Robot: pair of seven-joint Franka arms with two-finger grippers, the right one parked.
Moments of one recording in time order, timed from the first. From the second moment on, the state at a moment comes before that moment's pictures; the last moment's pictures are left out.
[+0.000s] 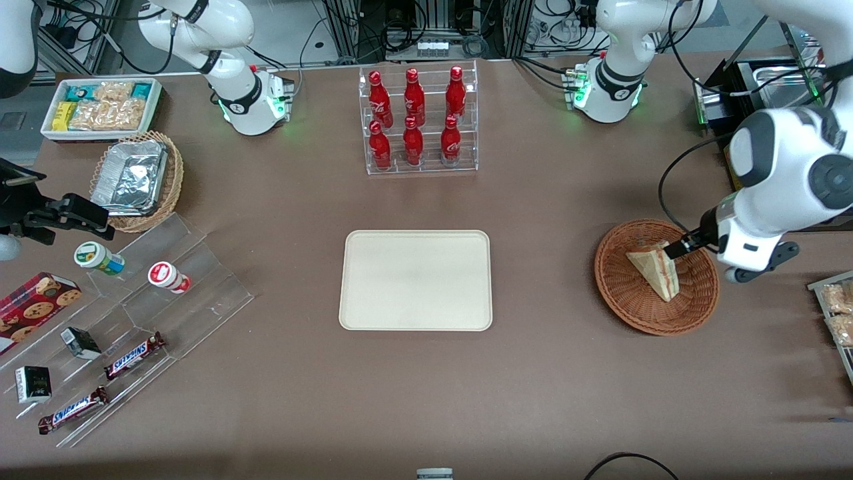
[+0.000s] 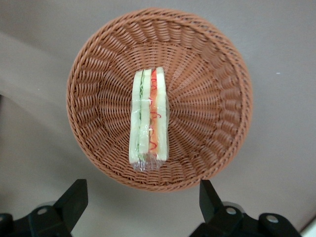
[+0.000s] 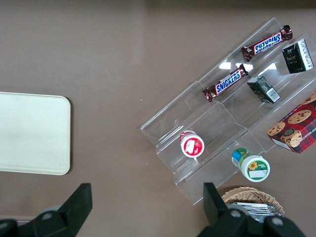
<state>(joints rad) 0.05 0.14 -0.05 -2.03 0.02 2.00 -0.49</state>
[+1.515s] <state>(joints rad) 0.04 0.33 -0.07 -1.96 0.16 2.06 -0.66</state>
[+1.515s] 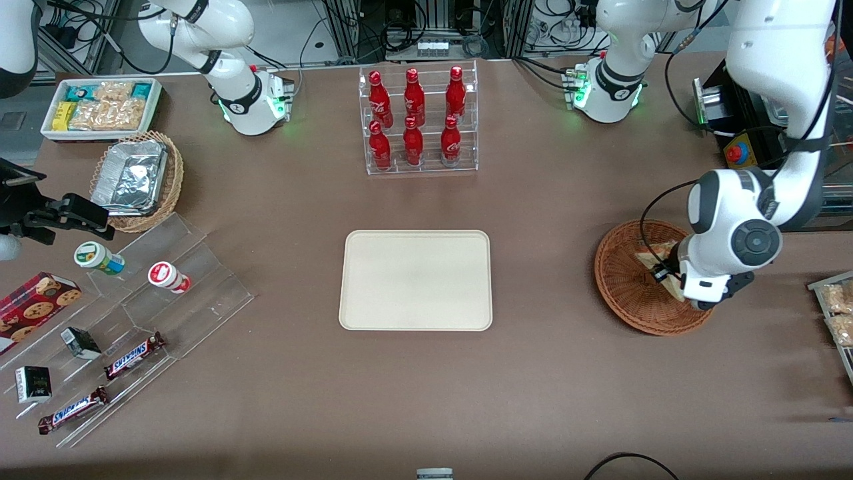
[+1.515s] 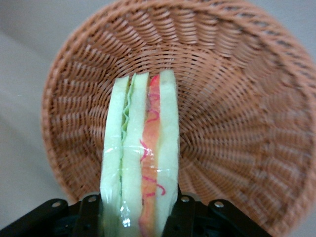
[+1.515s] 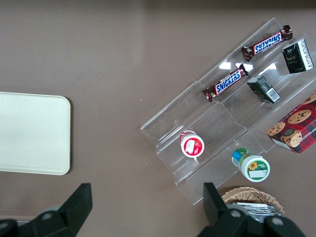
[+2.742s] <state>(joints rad) -0.37 0.65 -0.28 -1.49 0.05 2.02 -0.59</state>
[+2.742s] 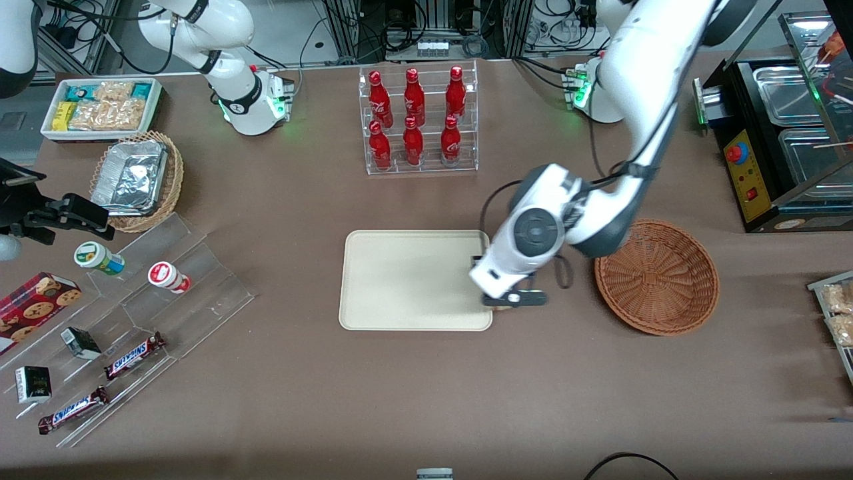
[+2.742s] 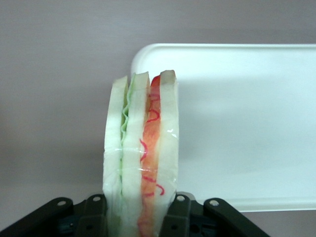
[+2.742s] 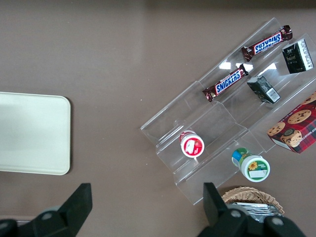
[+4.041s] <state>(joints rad) -0.42 0.85 -0.27 -1.30 0.05 2.00 -0.61</state>
